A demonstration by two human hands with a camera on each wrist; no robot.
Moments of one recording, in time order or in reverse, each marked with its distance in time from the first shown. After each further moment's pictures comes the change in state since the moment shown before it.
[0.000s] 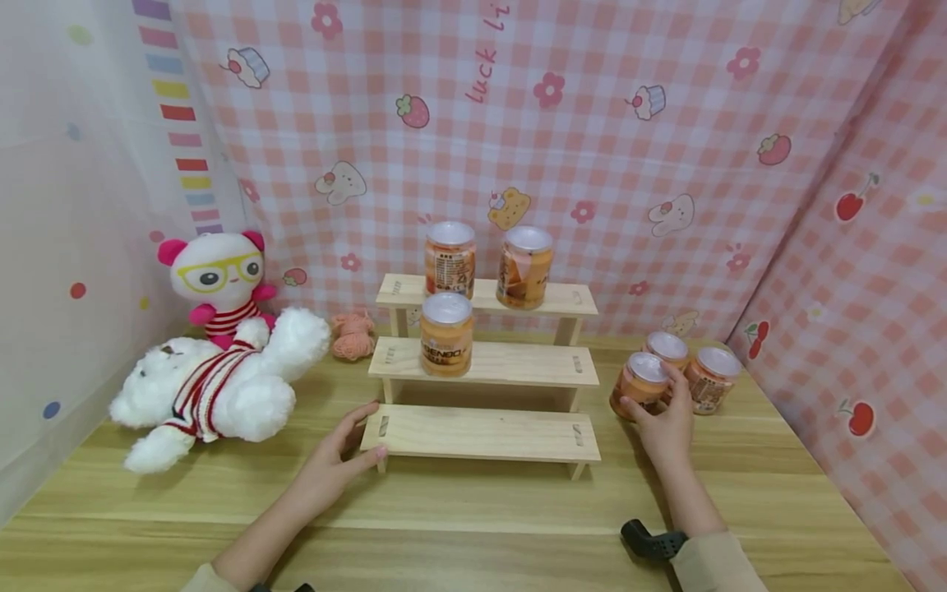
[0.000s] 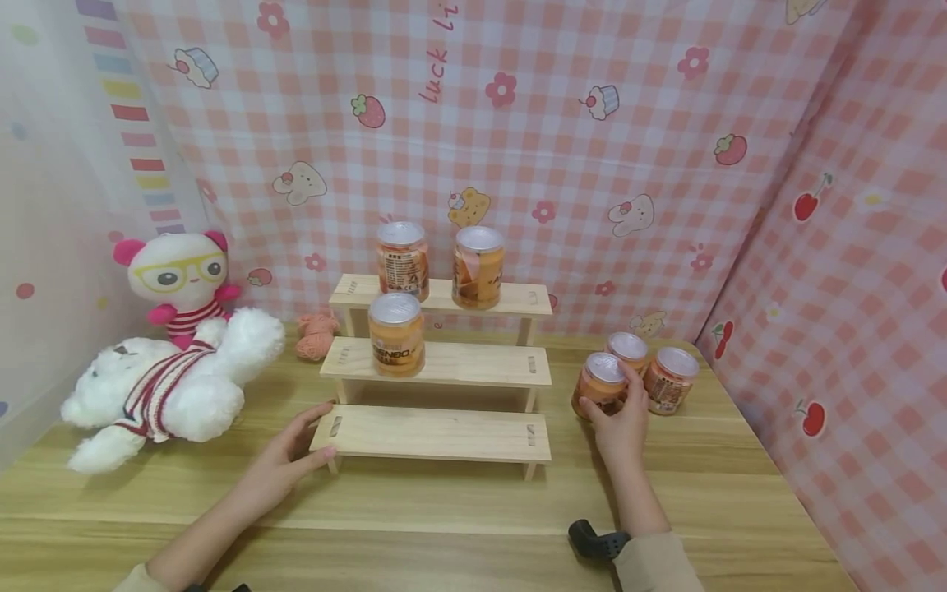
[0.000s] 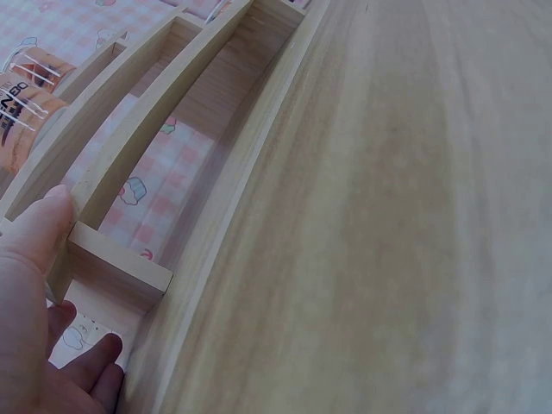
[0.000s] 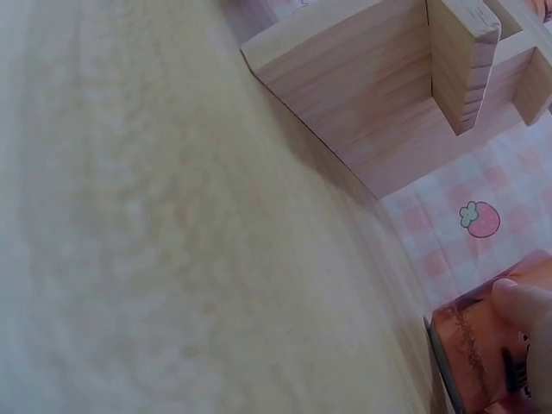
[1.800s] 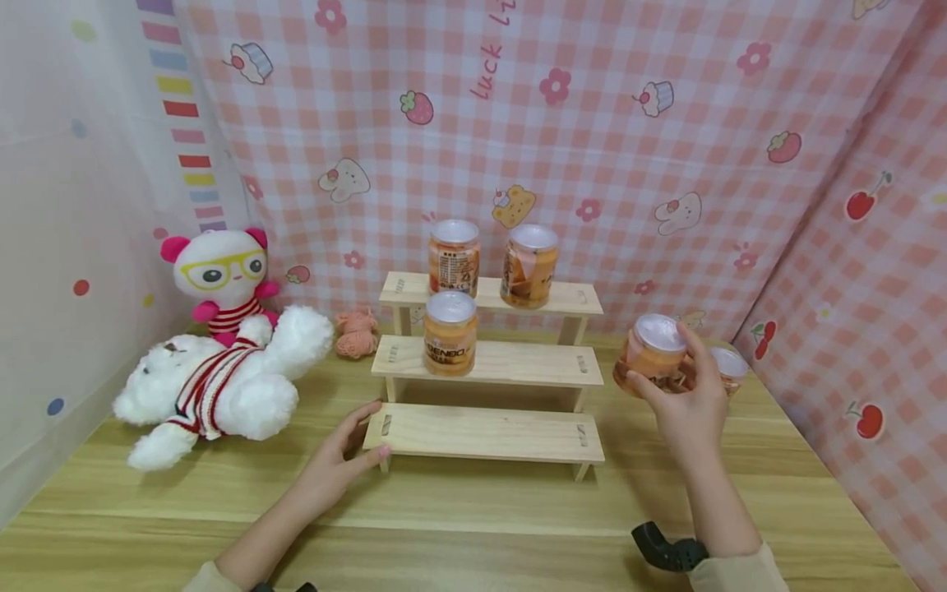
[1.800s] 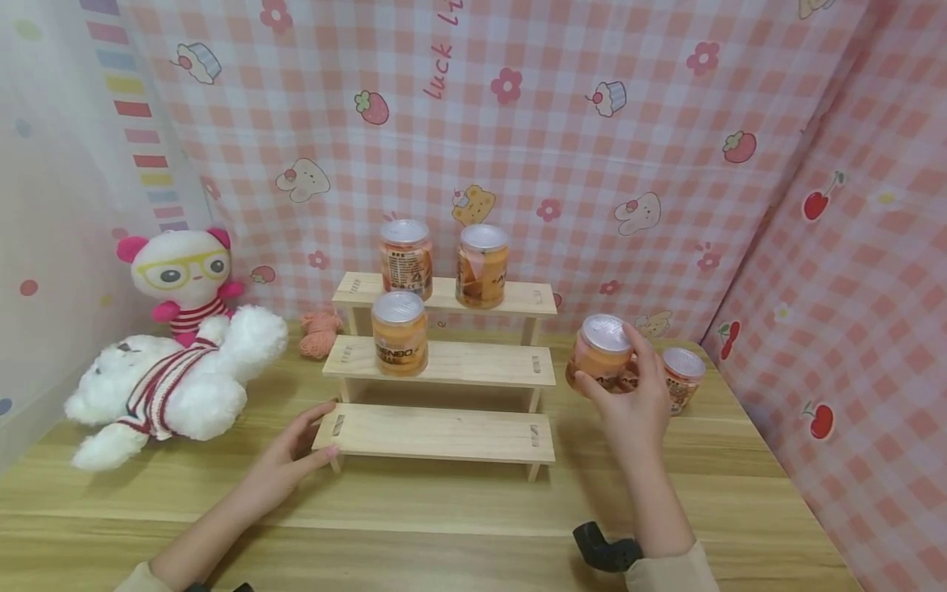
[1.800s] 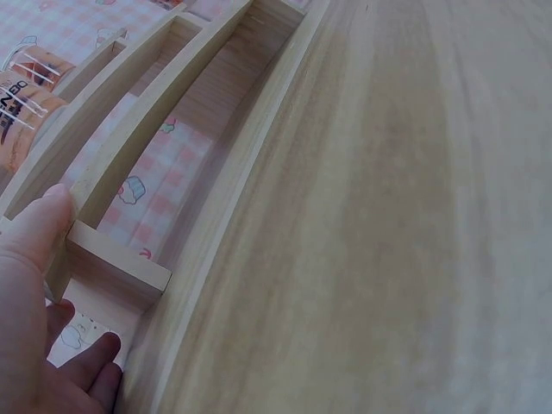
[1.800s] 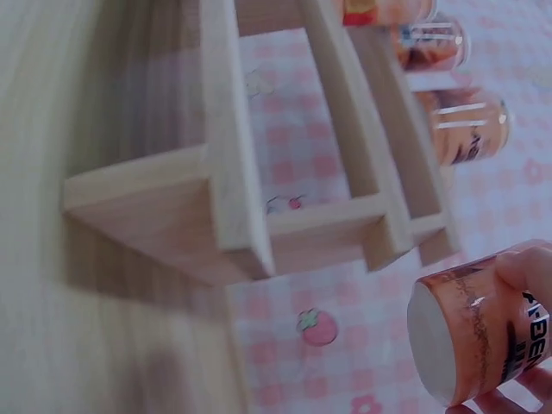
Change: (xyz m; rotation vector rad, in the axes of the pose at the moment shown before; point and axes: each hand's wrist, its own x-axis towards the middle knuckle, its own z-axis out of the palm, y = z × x) left_hand 0.000 0.002 0.001 -0.019 0.003 -0.004; right_hand -0.002 -0.092 -0.021 0.027 0.066 -0.117
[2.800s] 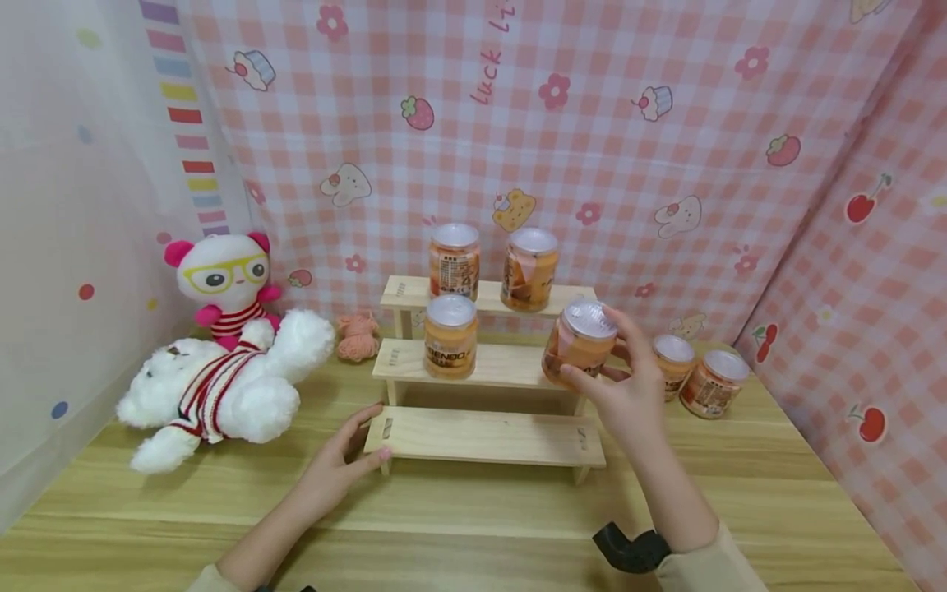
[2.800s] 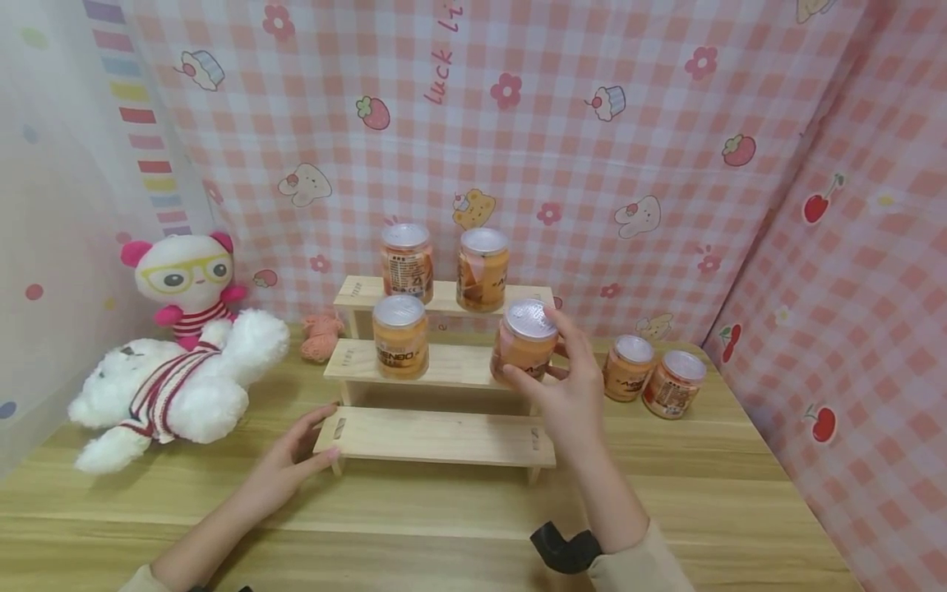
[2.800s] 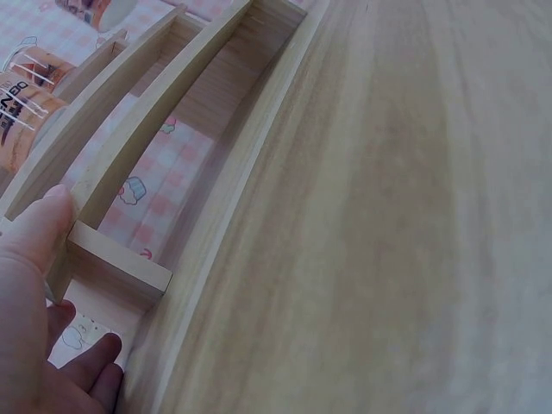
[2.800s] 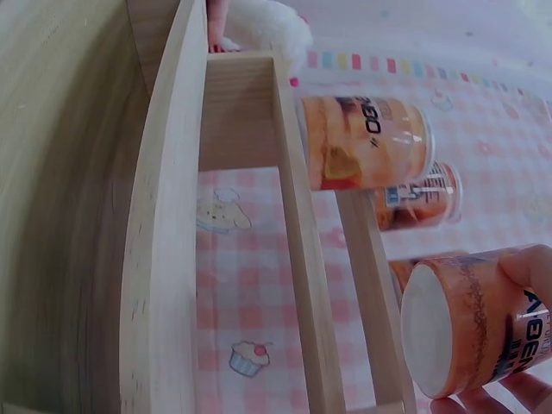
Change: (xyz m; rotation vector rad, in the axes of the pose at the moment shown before) left_hand 0.001 -0.001 -0.001 -0.010 -0.007 -0.008; right_hand -0.010 -0.065 0.041 0.166 -0.215 -0.076
